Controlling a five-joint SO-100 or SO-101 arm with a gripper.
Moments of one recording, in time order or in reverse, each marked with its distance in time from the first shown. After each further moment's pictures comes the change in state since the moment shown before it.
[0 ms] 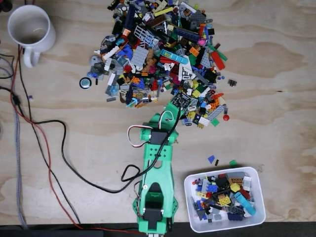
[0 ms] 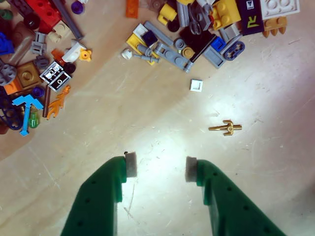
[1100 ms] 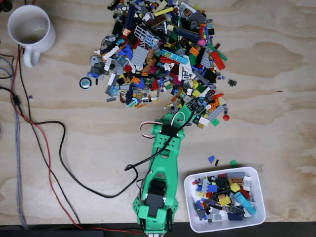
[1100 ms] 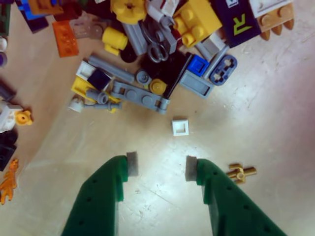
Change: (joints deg) arm 7.5 -12.8 15.7 -27.8 3.9
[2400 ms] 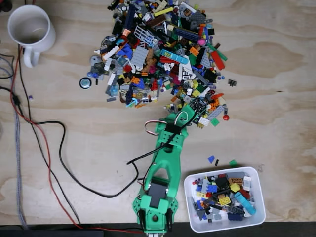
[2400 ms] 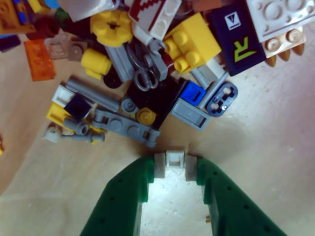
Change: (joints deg) arm 2.9 -7.9 2.1 -9.7 -4.2
